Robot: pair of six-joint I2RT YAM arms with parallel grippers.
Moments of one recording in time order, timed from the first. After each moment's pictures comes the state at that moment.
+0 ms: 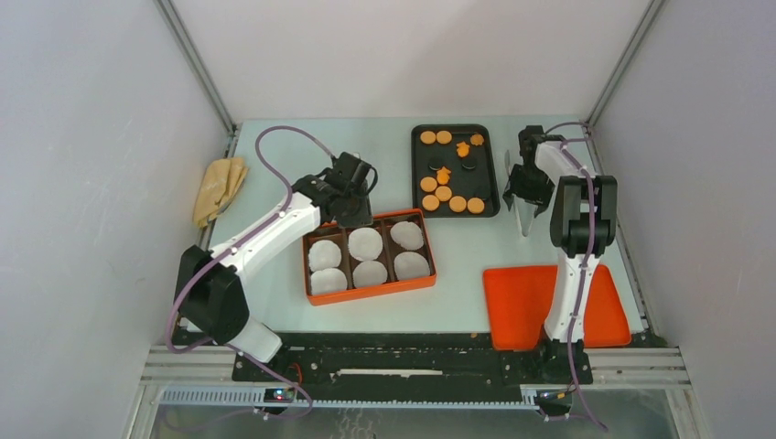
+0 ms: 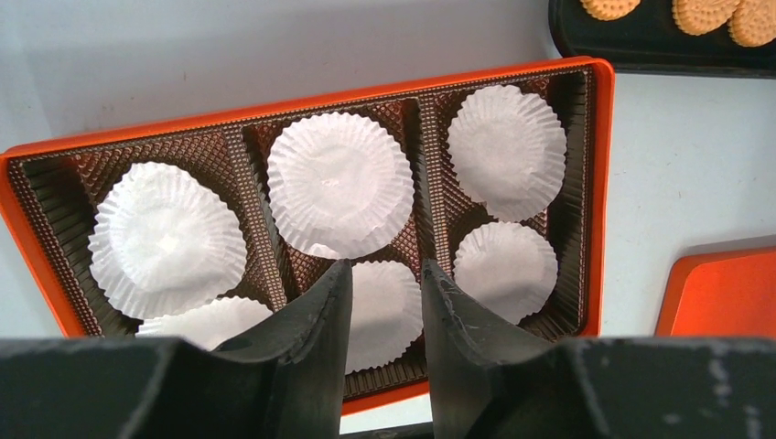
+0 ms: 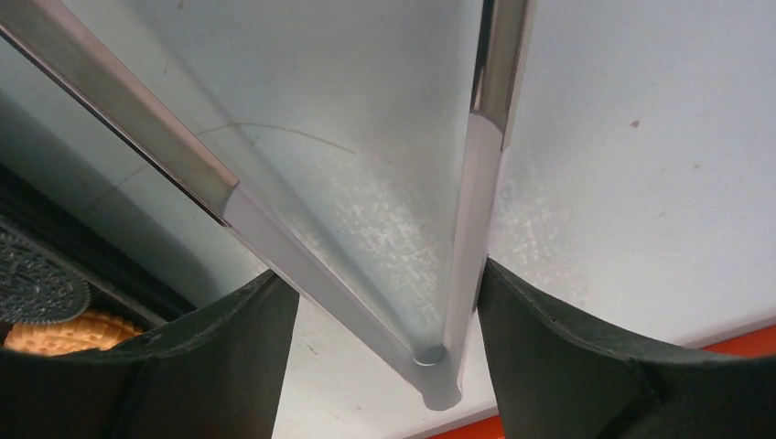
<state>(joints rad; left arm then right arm) -0.59 1.53 1.29 -0.76 -0.16 -0.63 -0.01 2.17 1.69 -0.92 0.17 0.43</state>
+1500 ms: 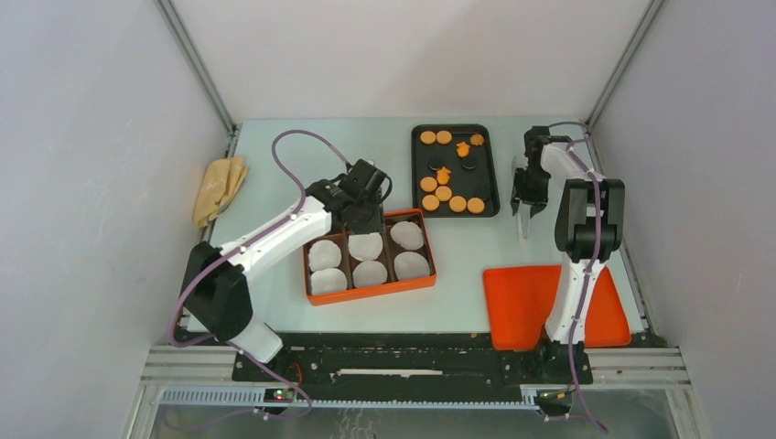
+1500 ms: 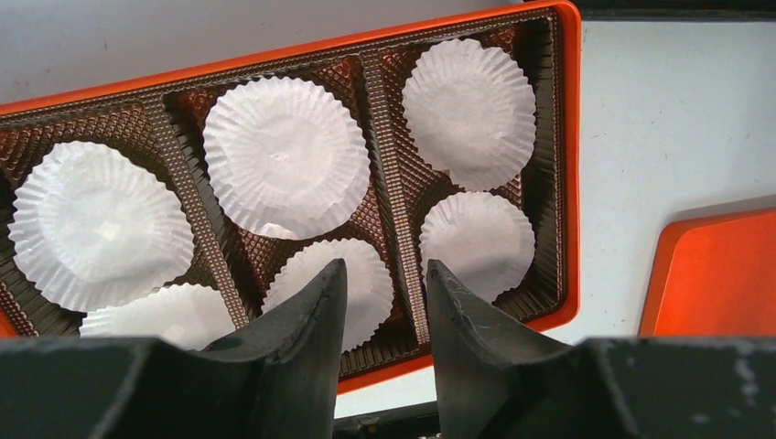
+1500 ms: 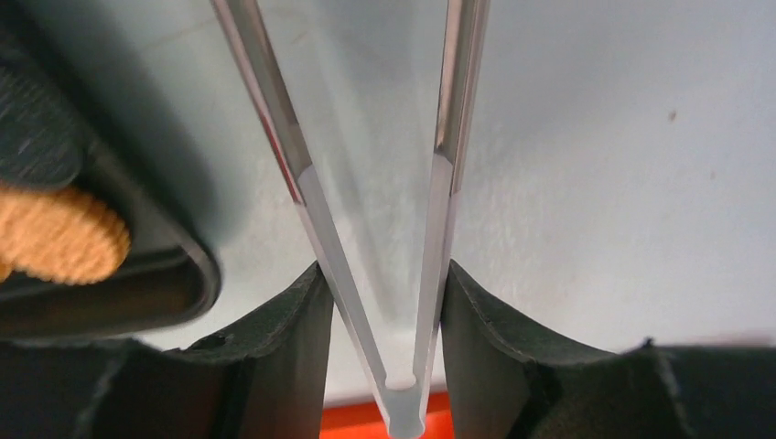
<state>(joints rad) -0.67 1.55 1.28 -0.75 -0.16 -0.68 -0.03 2.16 1.69 -0.95 0.04 0.21</state>
